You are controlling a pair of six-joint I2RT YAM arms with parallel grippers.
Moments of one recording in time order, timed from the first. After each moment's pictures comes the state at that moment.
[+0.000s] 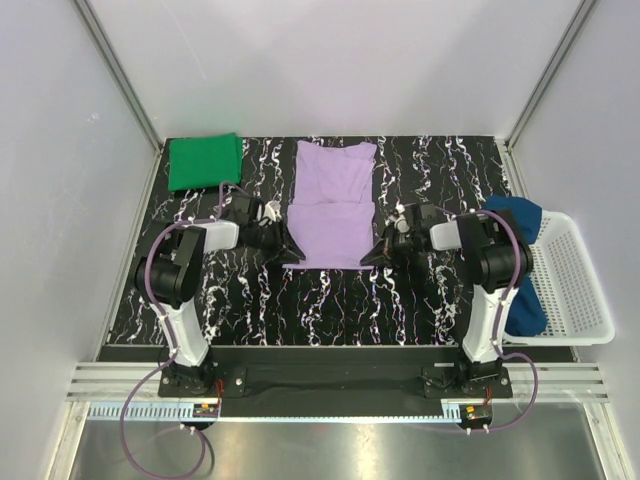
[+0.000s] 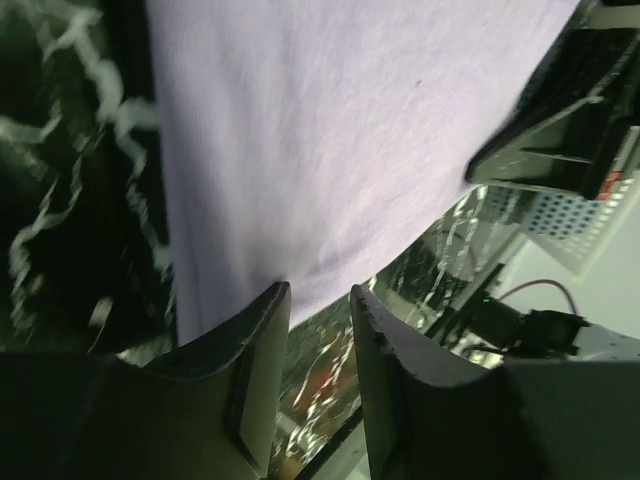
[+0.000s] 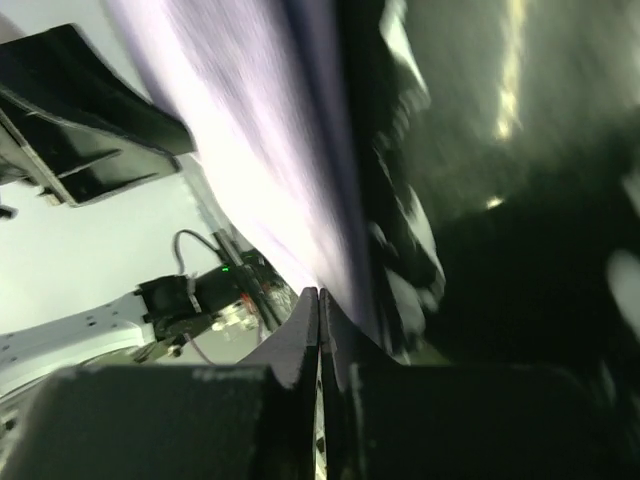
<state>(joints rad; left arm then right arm) -0.25 1.88 0.97 -0.13 0.72 -0.62 0.21 2.03 0.95 0.06 -0.93 0.71</state>
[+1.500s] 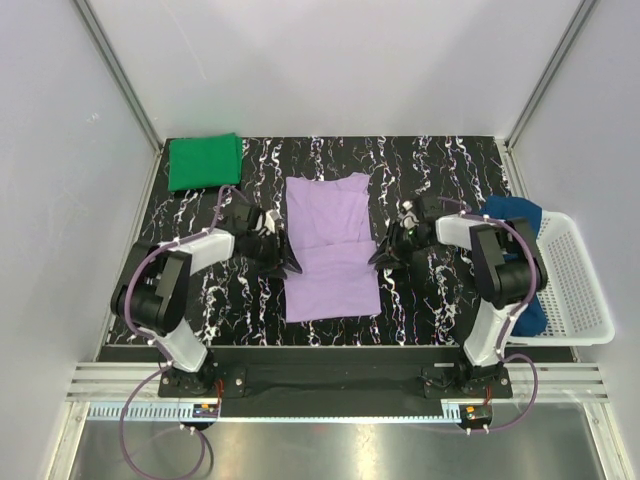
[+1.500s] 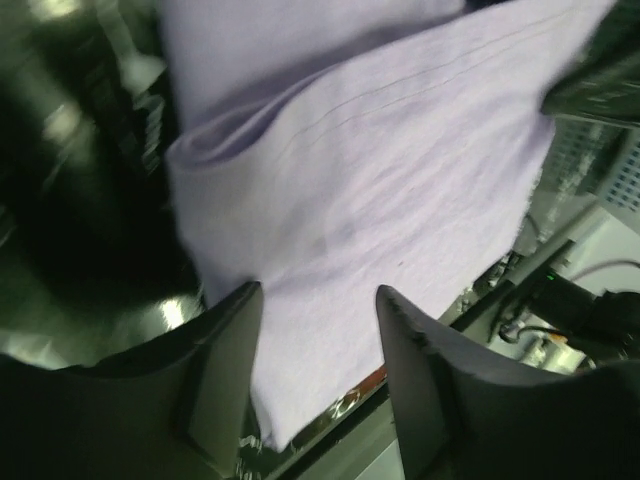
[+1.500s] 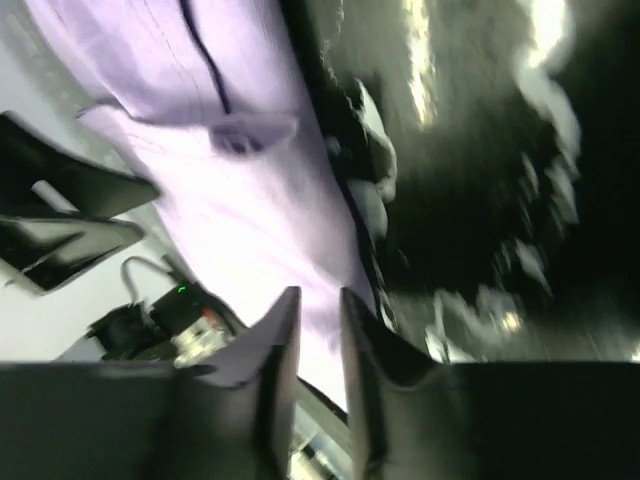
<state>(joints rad) -0.31 1.70 0.86 -0.26 0.60 -0.54 0.21 1.91 0.99 -0.26 -0.73 0.62</state>
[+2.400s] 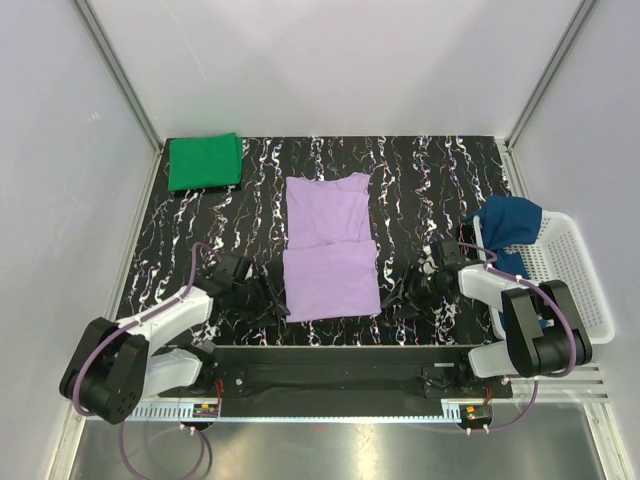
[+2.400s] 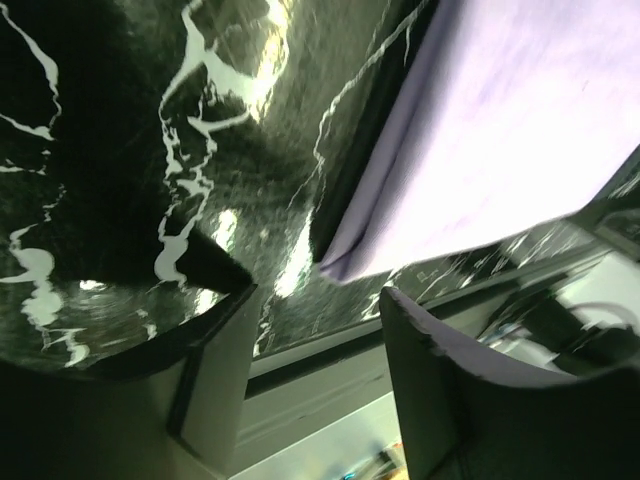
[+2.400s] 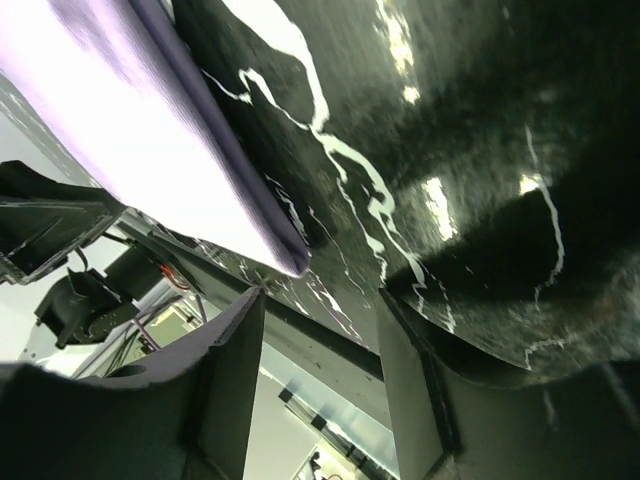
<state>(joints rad) -0.43 1.15 0.42 -0.40 0.39 -0.95 0.20 1.40 0.51 -0.37 -0.64 0.70</state>
